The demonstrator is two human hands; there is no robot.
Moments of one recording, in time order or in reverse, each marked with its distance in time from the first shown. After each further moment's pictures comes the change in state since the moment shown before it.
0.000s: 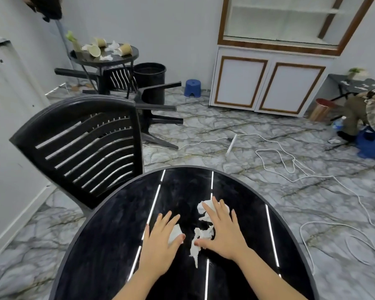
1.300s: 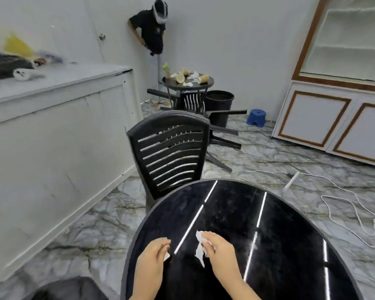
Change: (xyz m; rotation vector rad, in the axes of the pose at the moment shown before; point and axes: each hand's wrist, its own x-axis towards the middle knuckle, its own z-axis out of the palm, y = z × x) left_hand -0.136 -0.055 -0.062 -0.446 0.575 -0.307; right_hand -0.054 -0.140 0.030 0.808 0.015 -0.144
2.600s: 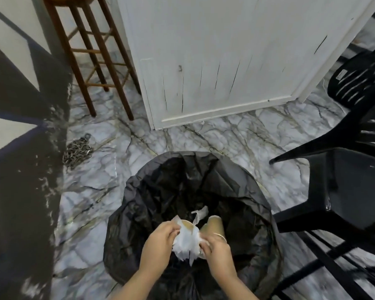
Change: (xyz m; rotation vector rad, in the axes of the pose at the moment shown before) left_hand -0.228 -0.376 -0.235 0.149 0.272 -0.557; right_hand -0.182 0.166 0.453 -0.538 -0.879 0.004
